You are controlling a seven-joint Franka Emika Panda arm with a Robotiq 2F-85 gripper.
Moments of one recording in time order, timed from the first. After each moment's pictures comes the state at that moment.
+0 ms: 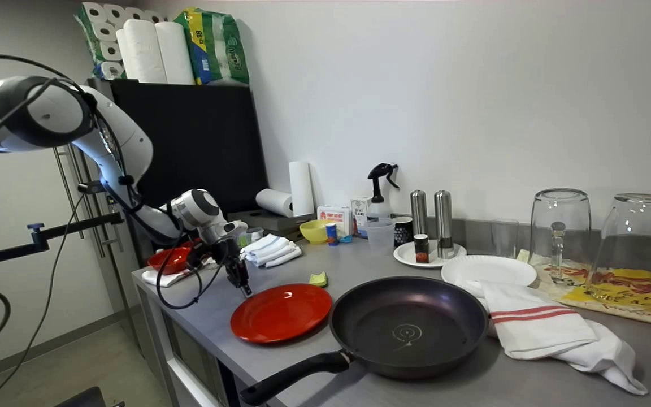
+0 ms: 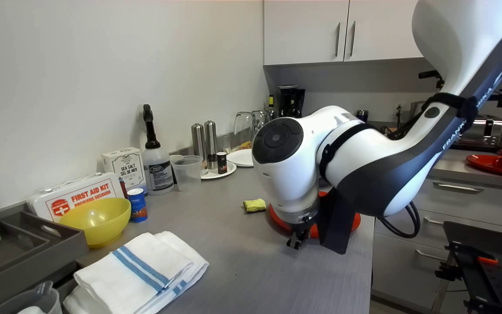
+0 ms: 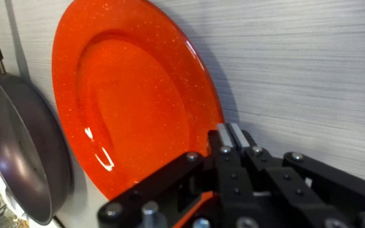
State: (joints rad) arm 0.38 0.50 0.07 -1.91 -0.71 2.03 0.96
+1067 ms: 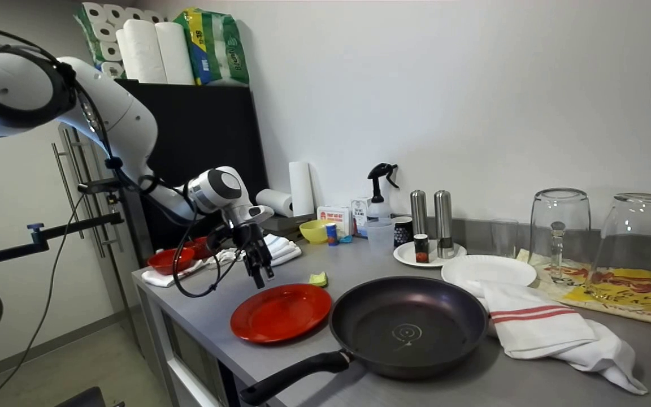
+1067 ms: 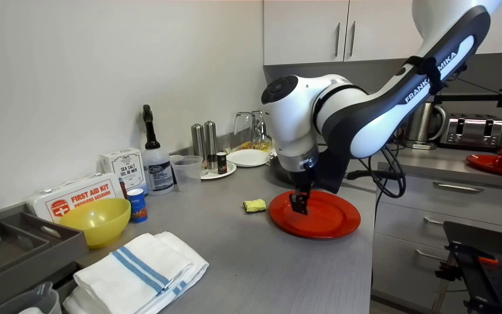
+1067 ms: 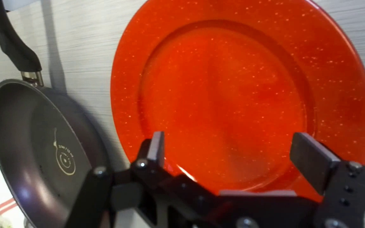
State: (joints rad) arm 0.24 0.39 0.02 -1.95 -0.60 2.03 0.74
